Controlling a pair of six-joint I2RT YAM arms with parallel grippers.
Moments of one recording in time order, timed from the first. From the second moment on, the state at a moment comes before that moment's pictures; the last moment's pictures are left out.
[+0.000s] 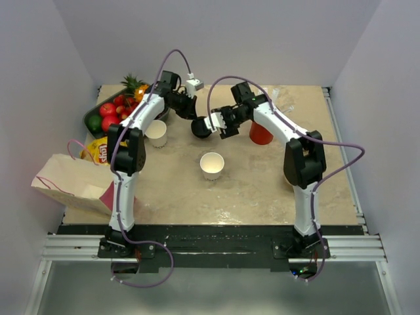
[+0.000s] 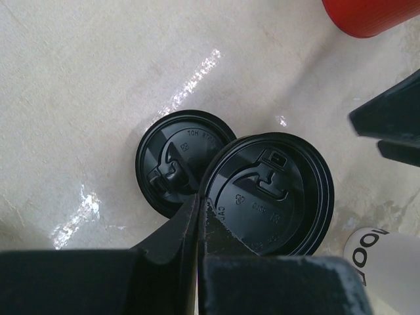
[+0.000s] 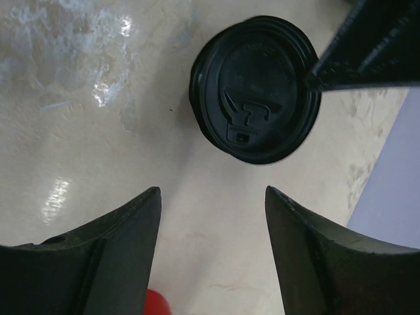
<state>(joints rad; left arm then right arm) -0.25 2.32 2.08 -0.69 0.61 0.29 0.44 2.09 1.85 -0.78 -0.56 -1.51</state>
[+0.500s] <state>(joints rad) -0.25 2.32 2.12 -0.70 0.63 0.29 0.50 2.14 1.89 -0.81 -0.56 -1.88</state>
